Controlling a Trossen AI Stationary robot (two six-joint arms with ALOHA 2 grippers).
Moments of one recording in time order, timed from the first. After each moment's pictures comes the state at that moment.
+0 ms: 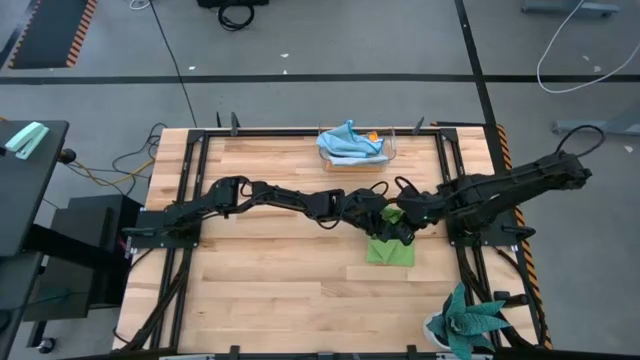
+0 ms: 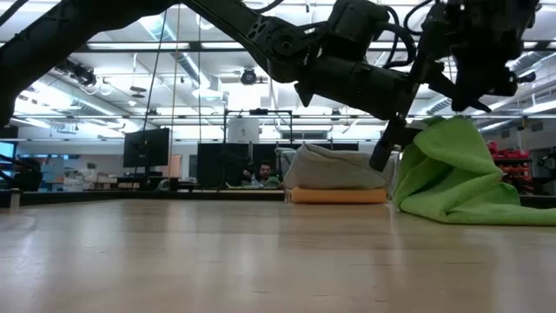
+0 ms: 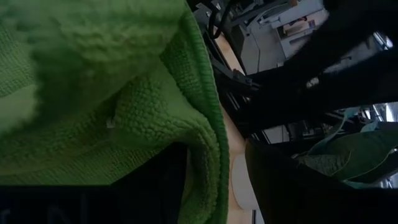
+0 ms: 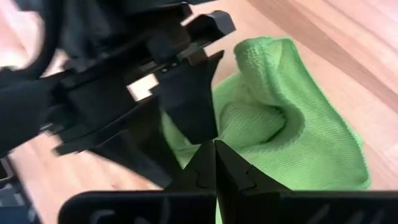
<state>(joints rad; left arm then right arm) 0.01 2.39 1.81 0.21 0.27 -1.01 0.21 1.01 0.79 -0.86 0.13 0.97</state>
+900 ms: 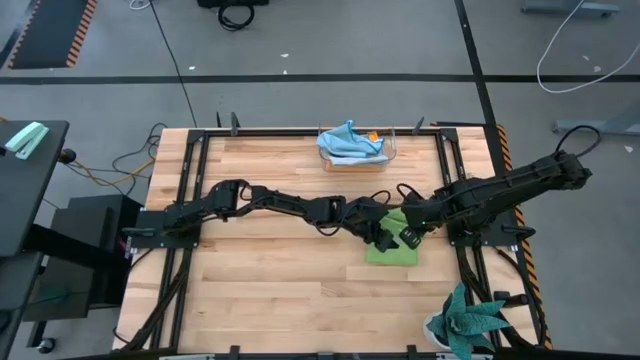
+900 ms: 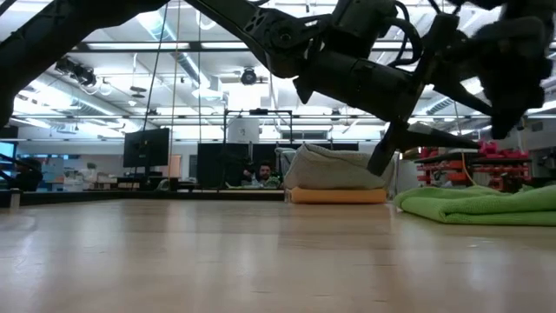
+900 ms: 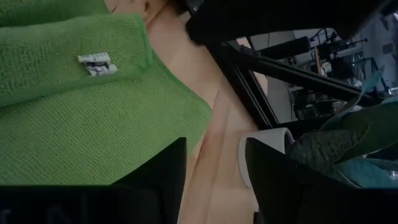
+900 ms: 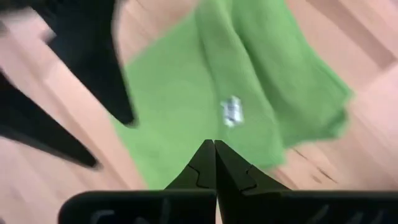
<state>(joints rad) -0.03 2.39 1.81 0.15 0.27 -0.99 0.21 1.02 0.72 -0.95 0.07 0.99</state>
